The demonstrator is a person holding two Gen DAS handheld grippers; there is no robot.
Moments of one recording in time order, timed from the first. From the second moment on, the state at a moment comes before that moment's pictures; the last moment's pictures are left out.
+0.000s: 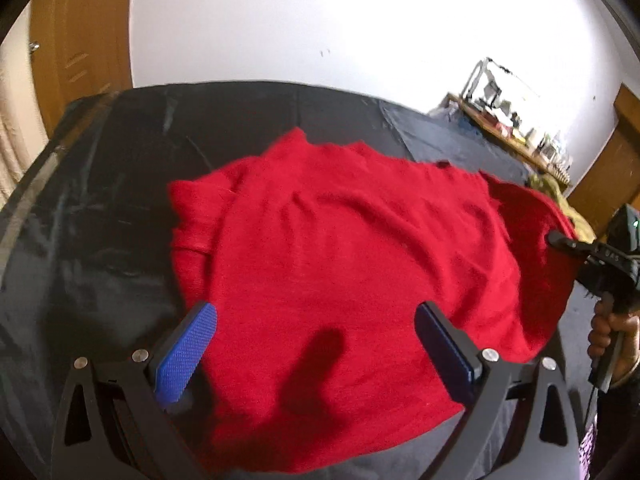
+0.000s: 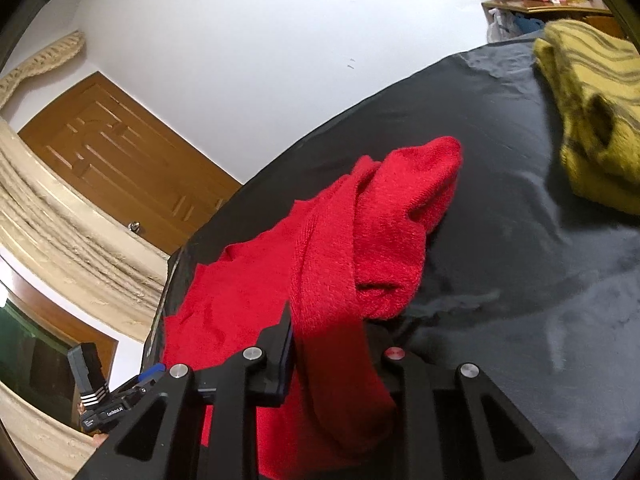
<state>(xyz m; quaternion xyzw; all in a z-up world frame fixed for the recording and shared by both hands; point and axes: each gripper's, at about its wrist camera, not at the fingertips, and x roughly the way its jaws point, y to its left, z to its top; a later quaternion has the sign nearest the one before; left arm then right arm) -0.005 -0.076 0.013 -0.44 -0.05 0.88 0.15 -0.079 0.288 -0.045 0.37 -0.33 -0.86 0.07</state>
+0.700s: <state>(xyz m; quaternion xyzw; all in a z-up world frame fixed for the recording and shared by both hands) 0.001 -0.153 -0.006 -0.44 -0.16 0.88 0.11 -0.147 0.158 0.040 0.35 -0.25 -0.89 0.15</state>
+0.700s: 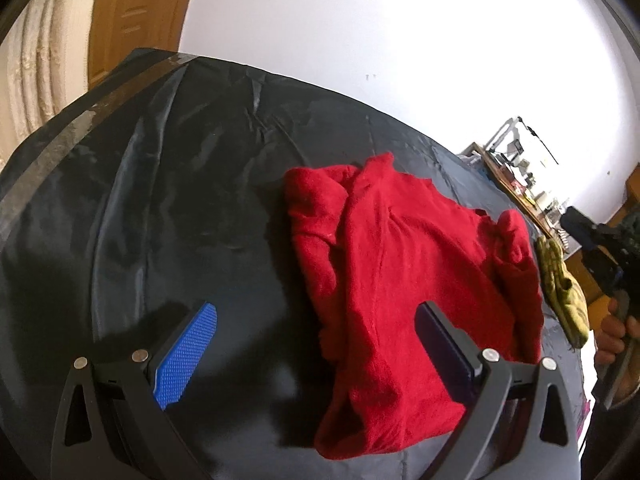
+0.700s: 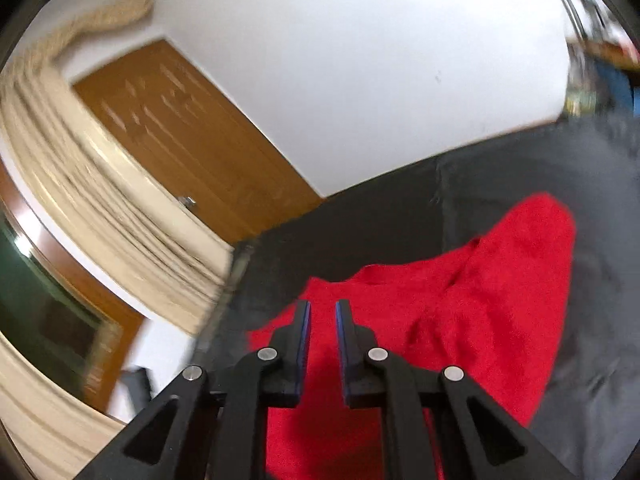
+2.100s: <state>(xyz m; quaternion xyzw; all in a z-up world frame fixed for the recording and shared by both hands) -0.087 0.046 0.022 -0.57 -0.21 0.72 0.34 -0.039 0.183 -0.023 0.33 0.02 -0.94 0.02</state>
